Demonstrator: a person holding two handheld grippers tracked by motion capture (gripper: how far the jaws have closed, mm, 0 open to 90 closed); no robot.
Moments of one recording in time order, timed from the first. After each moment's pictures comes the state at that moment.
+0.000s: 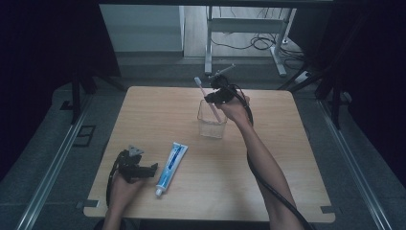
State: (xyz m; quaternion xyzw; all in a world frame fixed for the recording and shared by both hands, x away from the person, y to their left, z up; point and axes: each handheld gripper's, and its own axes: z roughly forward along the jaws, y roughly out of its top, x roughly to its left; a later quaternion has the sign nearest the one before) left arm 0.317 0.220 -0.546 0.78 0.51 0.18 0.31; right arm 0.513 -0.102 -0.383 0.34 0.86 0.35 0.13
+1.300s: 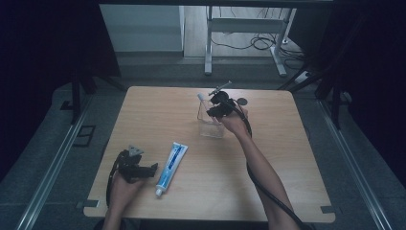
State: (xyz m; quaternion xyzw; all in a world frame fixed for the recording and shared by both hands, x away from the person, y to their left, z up) left arm 0.317 0.220 -0.546 0.78 0.51 0.18 0.30; right arm 0.515 -0.106 -0.449 0.34 0.88 0.31 0.13
